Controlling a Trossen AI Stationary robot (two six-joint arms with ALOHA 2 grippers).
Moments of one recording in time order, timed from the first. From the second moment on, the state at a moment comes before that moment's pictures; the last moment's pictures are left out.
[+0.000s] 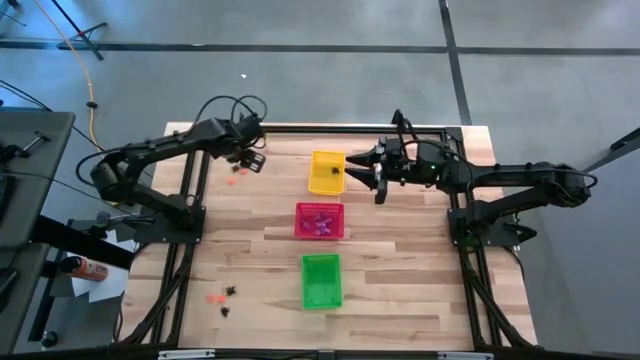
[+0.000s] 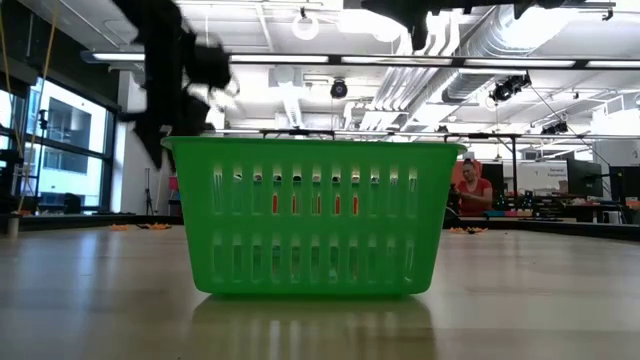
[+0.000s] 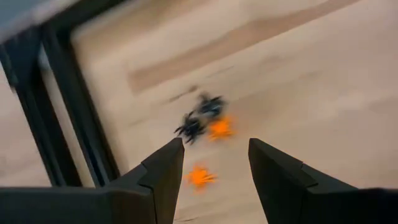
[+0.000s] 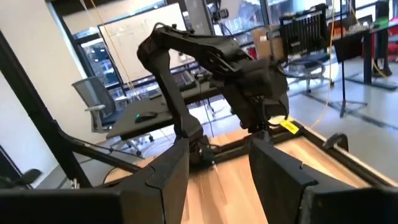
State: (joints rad) left arm 0.67 1.39 0.97 -0.97 -0.32 -0.48; right arm -0.14 1.15 0.82 0.36 -0.05 0.28
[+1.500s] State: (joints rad) left arm 0.82 1.53 0.70 -0.68 -0.28 -0.59; right arm -0.14 1.15 0.82 0.32 -0.03 0.29
